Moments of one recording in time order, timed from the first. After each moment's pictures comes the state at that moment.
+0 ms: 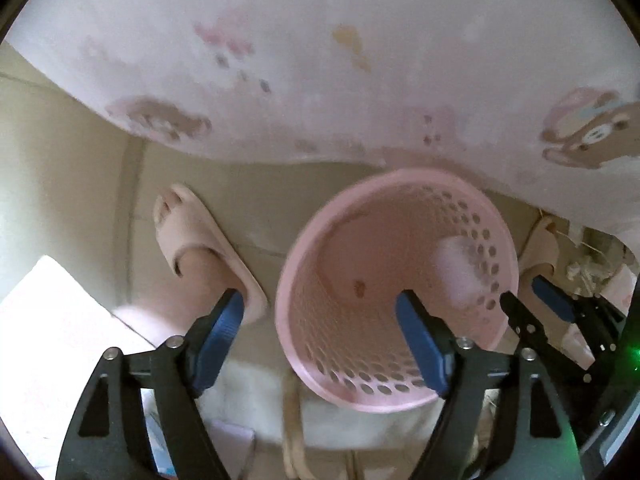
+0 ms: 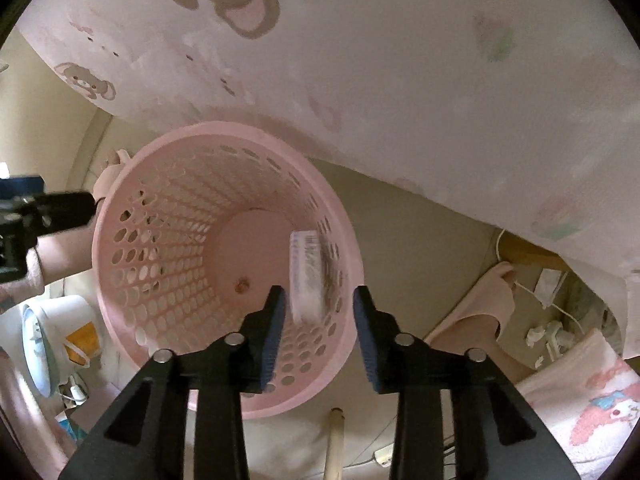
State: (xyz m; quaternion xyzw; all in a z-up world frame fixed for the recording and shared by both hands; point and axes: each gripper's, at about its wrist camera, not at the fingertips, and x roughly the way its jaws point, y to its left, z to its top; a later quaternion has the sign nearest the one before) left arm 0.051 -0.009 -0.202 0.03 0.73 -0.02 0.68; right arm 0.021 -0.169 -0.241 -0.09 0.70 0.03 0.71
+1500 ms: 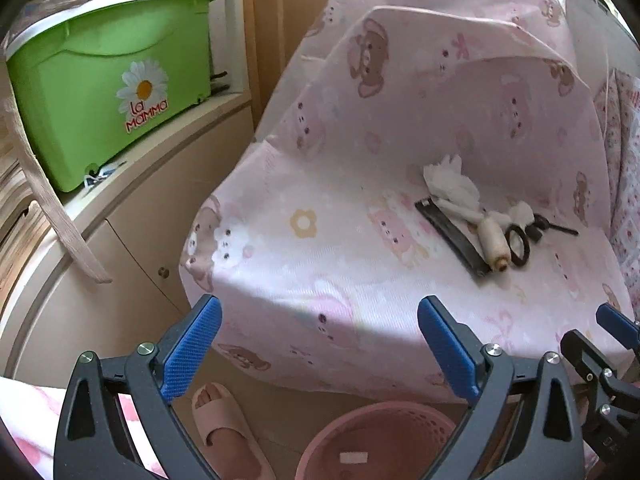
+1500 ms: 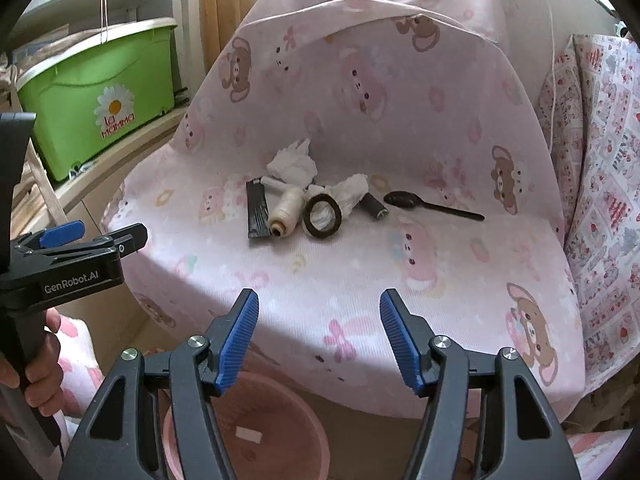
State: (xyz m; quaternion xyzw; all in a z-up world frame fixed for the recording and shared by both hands) left arm 0.058 0.009 -0.036 -0.01 0.39 0.03 0.92; right arm 0.016 -0.186 -0.035 -0.03 0.37 0.04 0.93
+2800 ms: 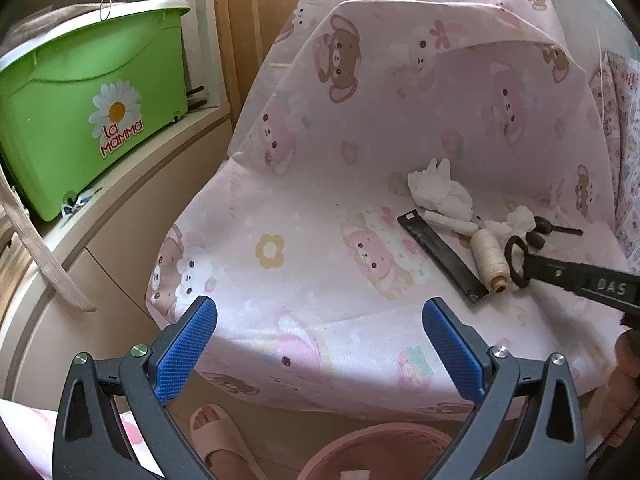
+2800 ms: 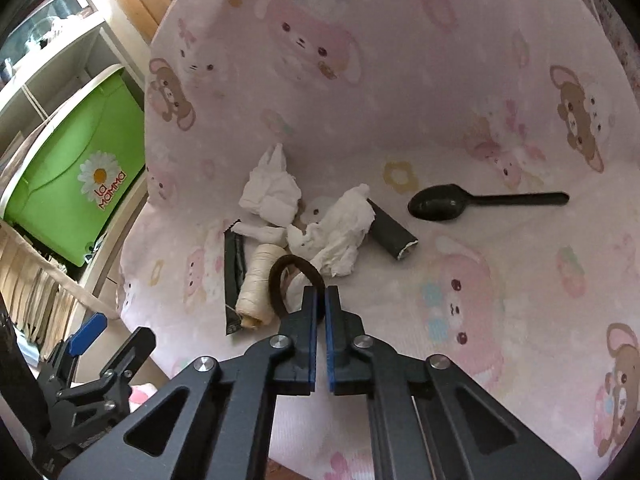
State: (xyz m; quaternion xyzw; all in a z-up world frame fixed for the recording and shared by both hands) left arm 0.087 -0.017 -0.047 0.03 0.38 0.01 0.93; right arm 0.130 -0.229 -0.062 0.14 0.44 0.10 0.88
